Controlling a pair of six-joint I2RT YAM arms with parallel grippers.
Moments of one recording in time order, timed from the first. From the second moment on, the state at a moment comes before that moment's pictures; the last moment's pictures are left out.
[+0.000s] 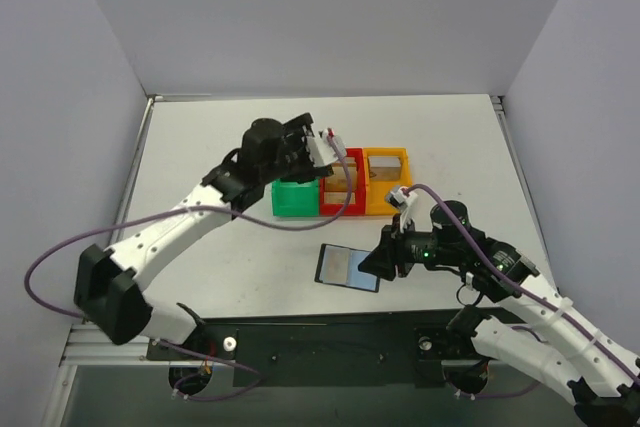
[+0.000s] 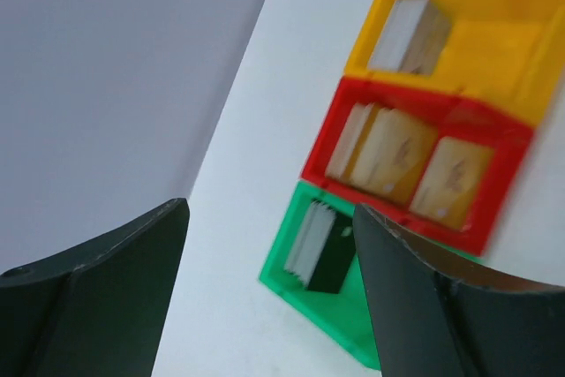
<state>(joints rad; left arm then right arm) -0.62 1.51 1.29 -0.17 0.11 0.81 0.74 0.72 0.76 -0.54 -0.50 0.36</state>
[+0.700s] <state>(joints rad) -0.82 1.02 0.54 -0.07 0.01 -0.60 0.84 1.02 0.64 -0.47 -0.02 0.51</state>
